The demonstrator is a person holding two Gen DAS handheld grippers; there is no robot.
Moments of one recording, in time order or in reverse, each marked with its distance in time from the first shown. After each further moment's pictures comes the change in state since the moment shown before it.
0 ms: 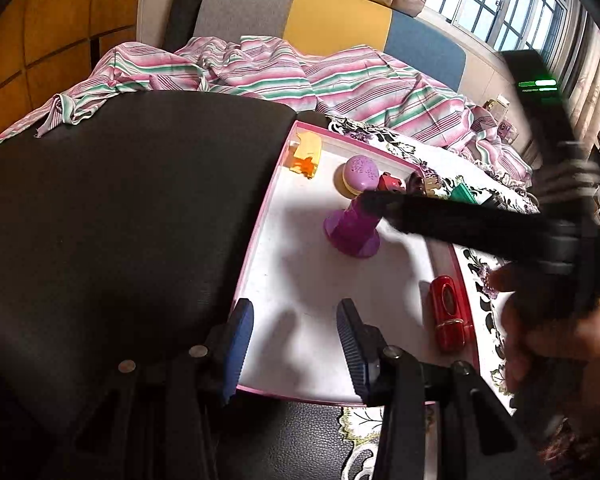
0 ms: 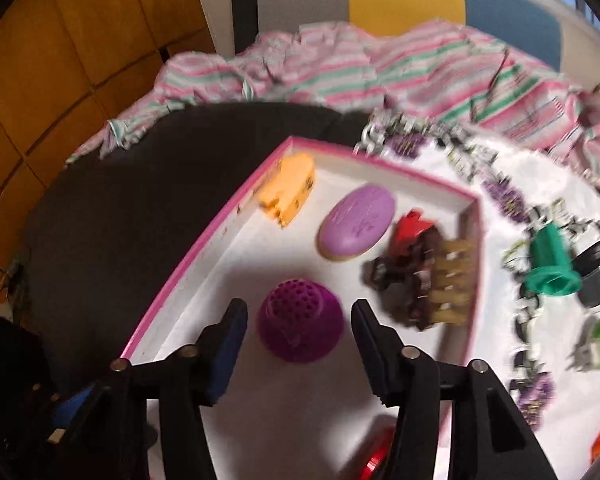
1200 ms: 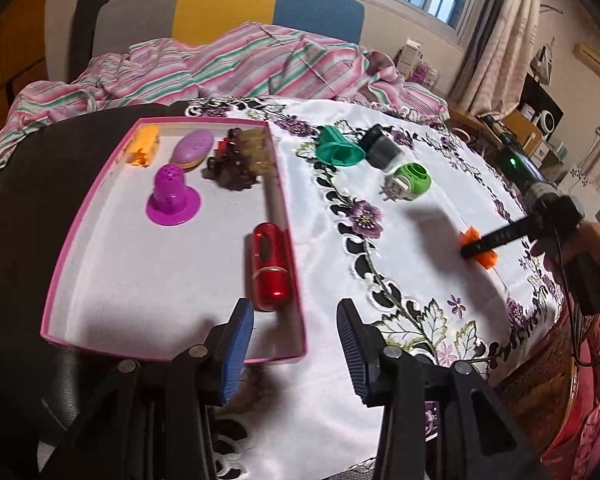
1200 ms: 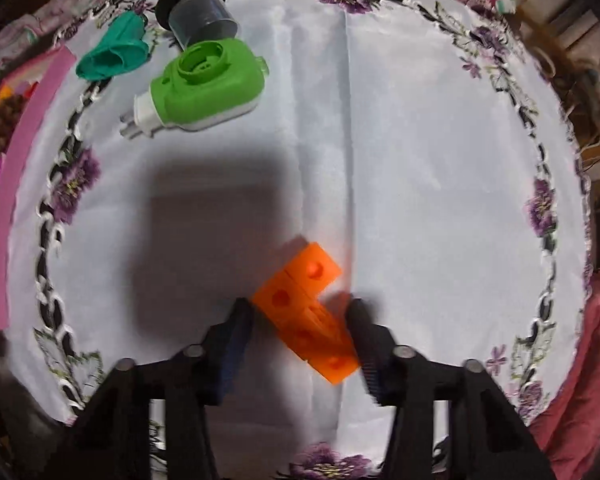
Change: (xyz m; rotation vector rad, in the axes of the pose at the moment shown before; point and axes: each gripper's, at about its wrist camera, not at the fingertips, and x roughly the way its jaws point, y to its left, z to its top) left arm -0.011 -0.132 -0.033 0.236 0.076 -0.168; right arm -0.084 -0.302 -0.112 0.288 0.551 -0.303
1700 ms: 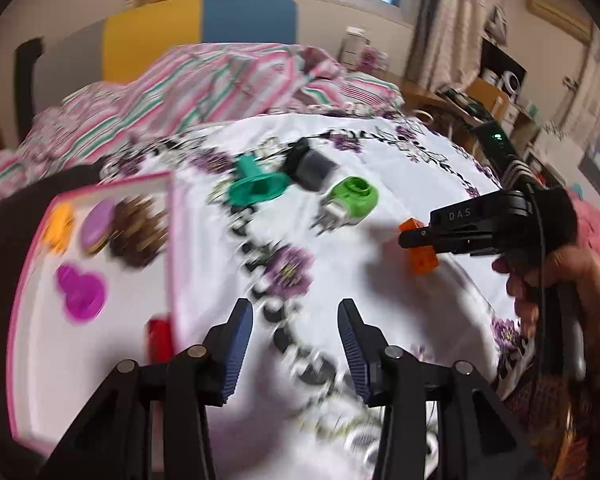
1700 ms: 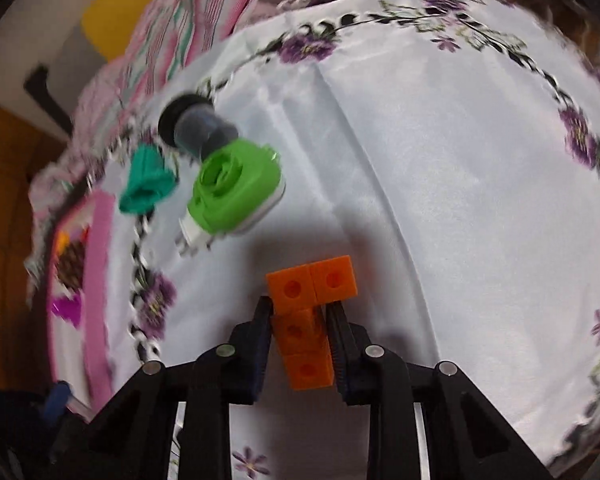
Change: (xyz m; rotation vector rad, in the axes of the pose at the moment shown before) left arm 0.051 -0.087 0.055 0.206 -0.020 -0.054; right arm -0.010 -0.047 -0.009 0.432 -0.292 0.396
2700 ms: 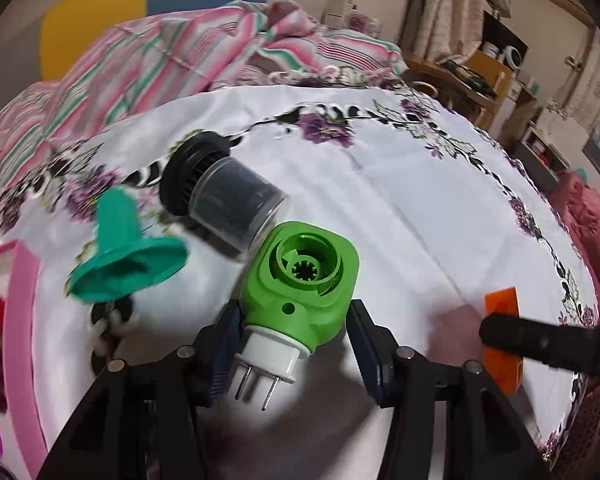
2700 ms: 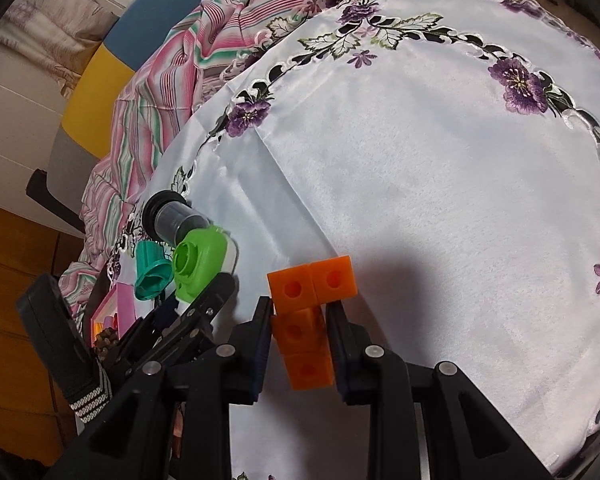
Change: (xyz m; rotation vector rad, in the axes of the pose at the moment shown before) left arm 0.154 -0.037 0.075 0.014 0.085 -0.011; right arm -0.018 -0.023 -0.006 0.189 -0.134 0.043
